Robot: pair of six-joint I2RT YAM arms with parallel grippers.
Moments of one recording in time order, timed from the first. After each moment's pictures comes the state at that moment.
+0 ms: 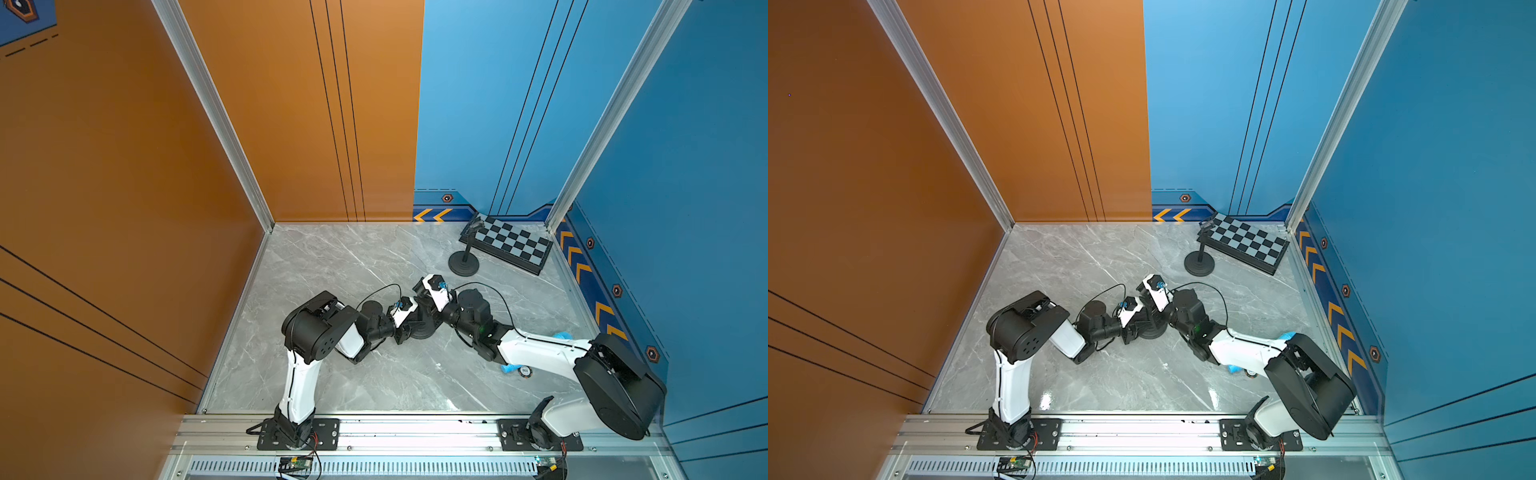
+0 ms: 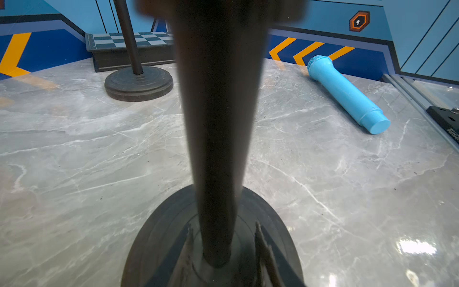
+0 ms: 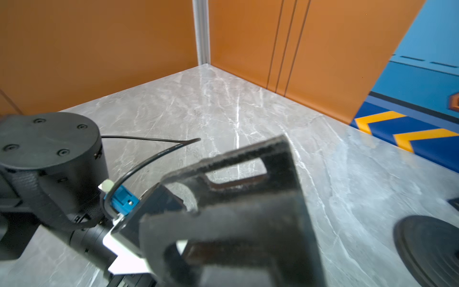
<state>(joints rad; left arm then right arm) -0.60 2.05 0.57 1.20 0.55 0.06 0.78 1.46 0.58 0.63 0.09 0.01</state>
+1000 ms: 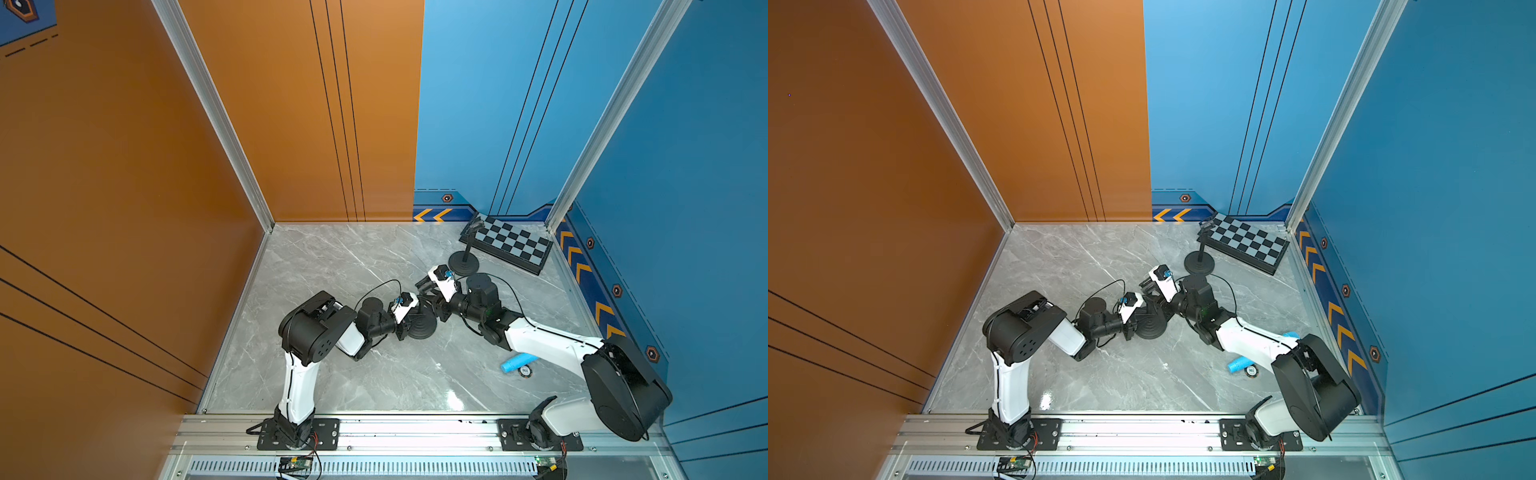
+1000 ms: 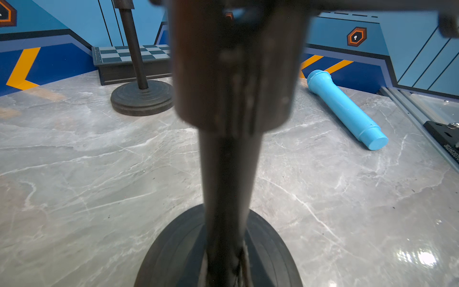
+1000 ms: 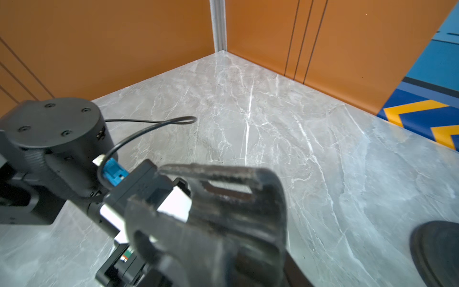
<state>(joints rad) -0.59 2.02 0.60 1.19 0.56 0.05 0.56 1.44 0.73 0.32 -0.42 -0.09</state>
